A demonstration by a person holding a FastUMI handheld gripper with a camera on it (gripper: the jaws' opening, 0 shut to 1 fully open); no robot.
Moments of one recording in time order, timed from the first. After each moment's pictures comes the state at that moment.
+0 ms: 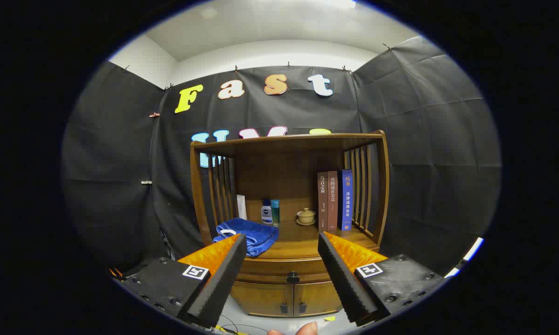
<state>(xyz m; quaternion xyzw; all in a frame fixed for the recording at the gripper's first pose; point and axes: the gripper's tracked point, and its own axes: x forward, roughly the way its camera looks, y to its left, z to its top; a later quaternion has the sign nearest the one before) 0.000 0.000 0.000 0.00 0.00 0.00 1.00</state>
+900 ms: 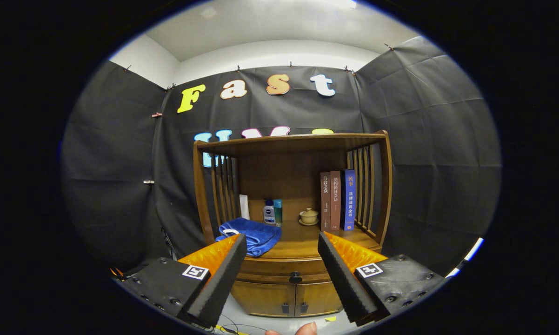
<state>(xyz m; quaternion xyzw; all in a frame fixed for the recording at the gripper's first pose) -0.002 0.003 0.002 0.00 0.00 0.00 1.00</state>
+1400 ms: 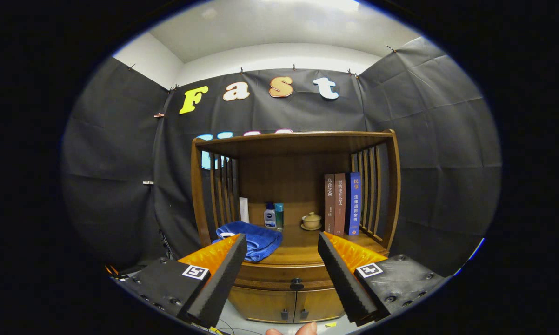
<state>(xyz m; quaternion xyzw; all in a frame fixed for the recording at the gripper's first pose) 0.037 0.008 -0.015 -0.01 -0.02 0.02 1.00</state>
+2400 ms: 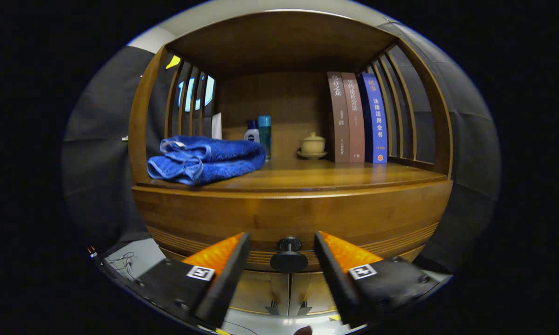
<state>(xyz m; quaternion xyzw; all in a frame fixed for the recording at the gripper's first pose) 0.177 -0.034 -0.279 -0.02 0.11 -0.01 0.99</state>
